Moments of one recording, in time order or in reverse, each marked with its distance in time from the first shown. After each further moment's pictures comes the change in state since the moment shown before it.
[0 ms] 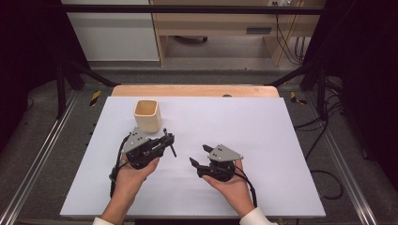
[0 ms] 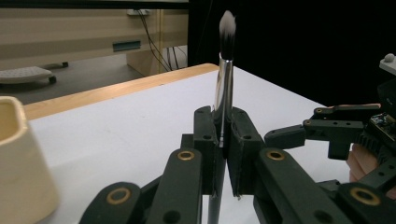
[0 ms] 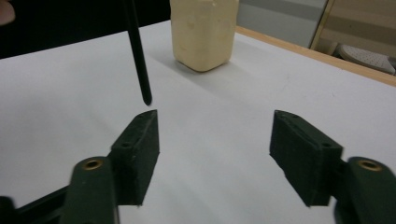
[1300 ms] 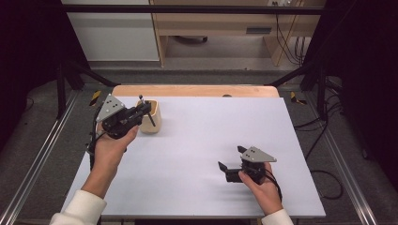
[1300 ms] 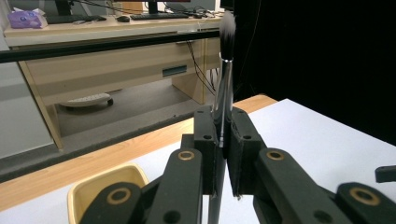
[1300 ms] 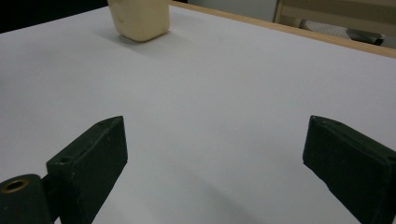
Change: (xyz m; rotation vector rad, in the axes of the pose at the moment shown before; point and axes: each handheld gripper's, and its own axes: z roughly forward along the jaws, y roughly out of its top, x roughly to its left) left arm 0.051 0.074 -0.017 -0.055 0.168 0.054; right arm -0.058 -0.039 -0.053 0.037 -0.101 0.082
